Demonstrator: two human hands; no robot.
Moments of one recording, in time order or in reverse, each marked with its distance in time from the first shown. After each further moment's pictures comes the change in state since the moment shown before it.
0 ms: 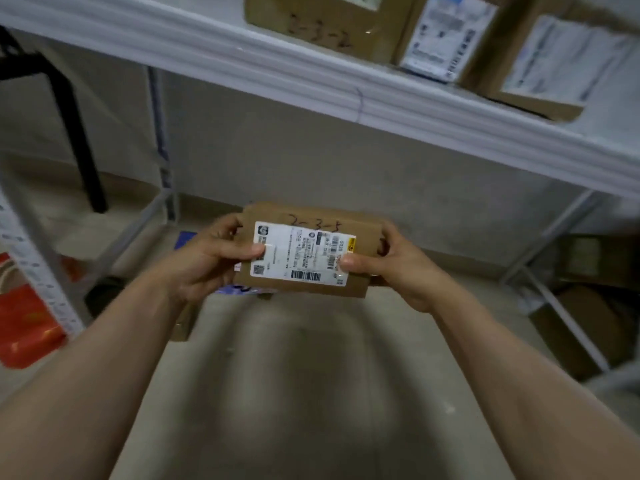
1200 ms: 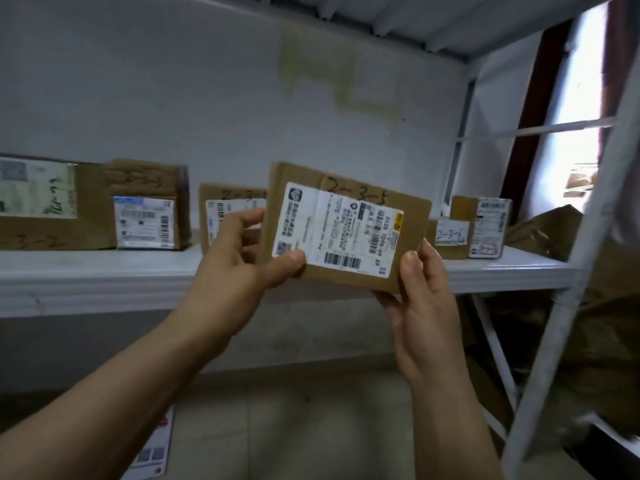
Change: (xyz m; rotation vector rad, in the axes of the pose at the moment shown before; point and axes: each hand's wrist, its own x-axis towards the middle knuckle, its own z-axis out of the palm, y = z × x) left_hand 0.066 0.087 0.408 0.465 0.047 0.623; right_hand -0.171 -0.081 -0.254 0.451 0.705 -0.750
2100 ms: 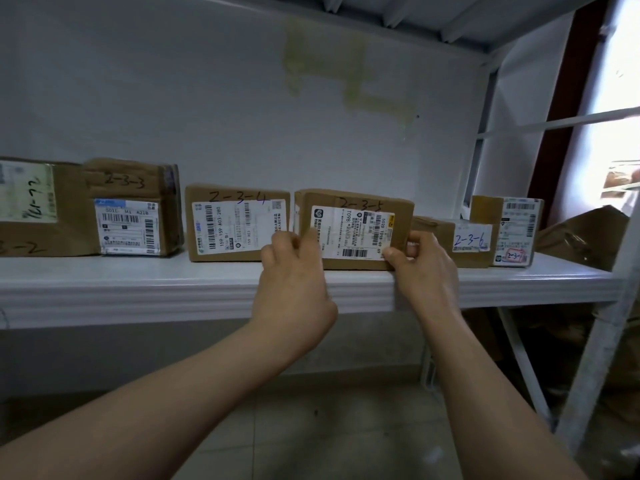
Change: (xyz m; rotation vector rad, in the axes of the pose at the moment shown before) left_hand 0.046 -0.044 0.080 0.992 -0.002 0.138; right_hand 0.123 0.045 -0.035 -1.110 0.157 -0.025
